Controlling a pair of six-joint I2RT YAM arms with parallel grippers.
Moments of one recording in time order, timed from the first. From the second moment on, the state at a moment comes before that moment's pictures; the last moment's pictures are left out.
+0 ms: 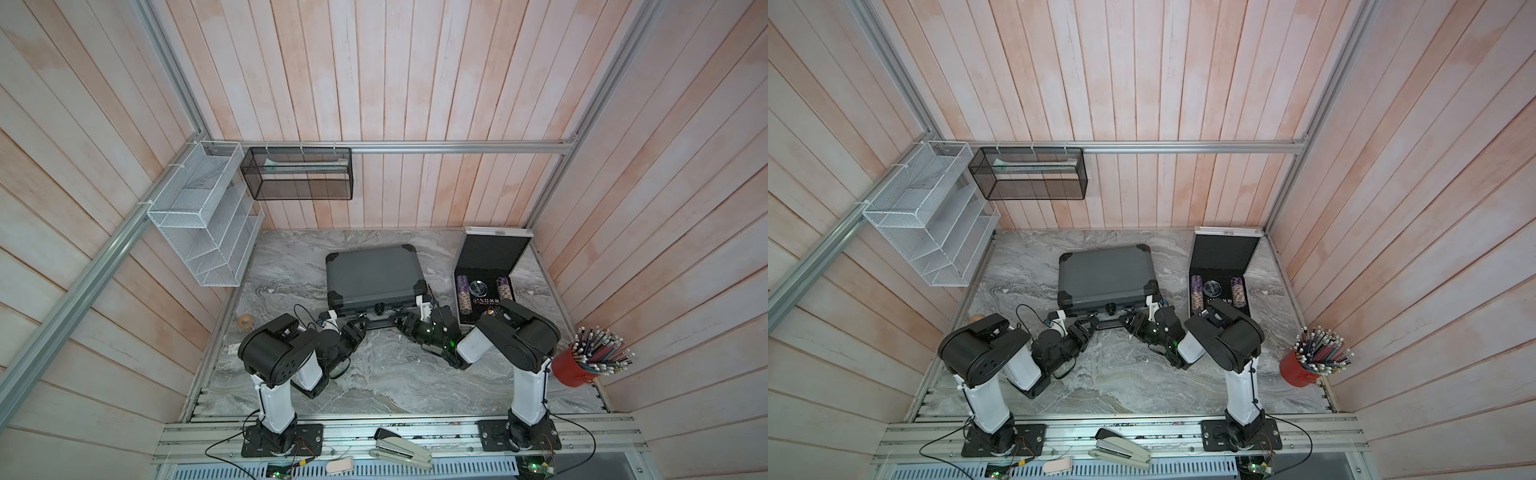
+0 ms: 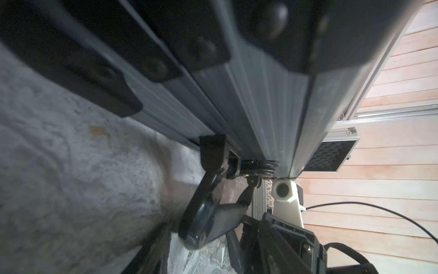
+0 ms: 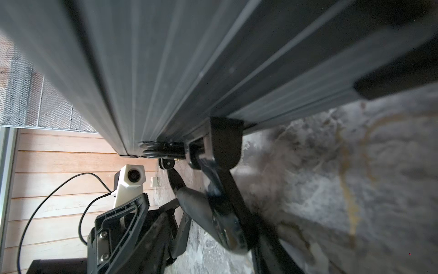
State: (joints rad) left arm -0.56 1.87 0.20 1.38 0.07 -1.29; right arm 0.70 1.97 0.54 1.08 -0.34 1.18
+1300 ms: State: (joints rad) left arm -0.56 2.04 0.26 1.57 0.10 -1.39; right arm 0.70 1.91 0.55 1.00 -0.32 1.13
